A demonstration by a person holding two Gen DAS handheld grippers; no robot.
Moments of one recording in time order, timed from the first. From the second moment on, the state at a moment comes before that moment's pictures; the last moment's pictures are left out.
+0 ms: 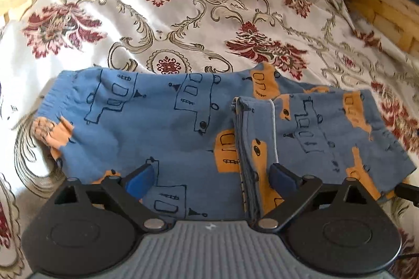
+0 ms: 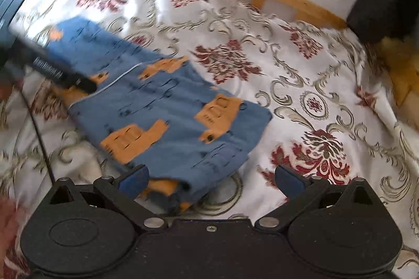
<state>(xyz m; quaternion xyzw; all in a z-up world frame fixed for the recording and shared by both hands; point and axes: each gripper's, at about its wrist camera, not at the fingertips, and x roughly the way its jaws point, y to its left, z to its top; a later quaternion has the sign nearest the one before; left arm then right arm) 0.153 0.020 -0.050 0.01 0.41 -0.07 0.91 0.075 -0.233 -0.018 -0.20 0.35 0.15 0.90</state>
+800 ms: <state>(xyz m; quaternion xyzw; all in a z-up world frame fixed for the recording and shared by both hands) 0.107 0.104 -0.014 -0.05 0.31 0.02 0.95 0.087 -0.209 -0.017 -0.16 0.23 0.14 0.95</state>
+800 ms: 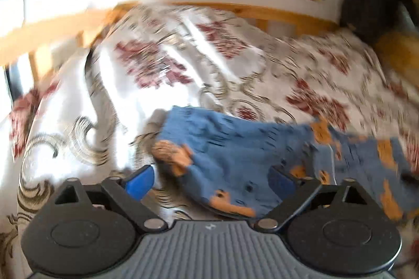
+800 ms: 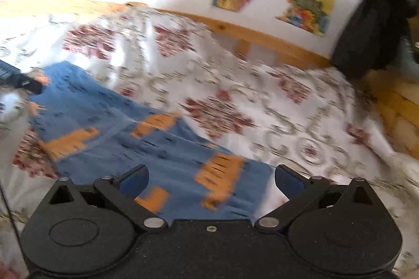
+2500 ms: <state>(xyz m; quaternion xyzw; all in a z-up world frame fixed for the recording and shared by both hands) 0.145 0.045 -0.020 -0.01 0.28 0.11 0.95 0.114 -0.133 -0.060 -0.18 0.27 0.22 0.92</state>
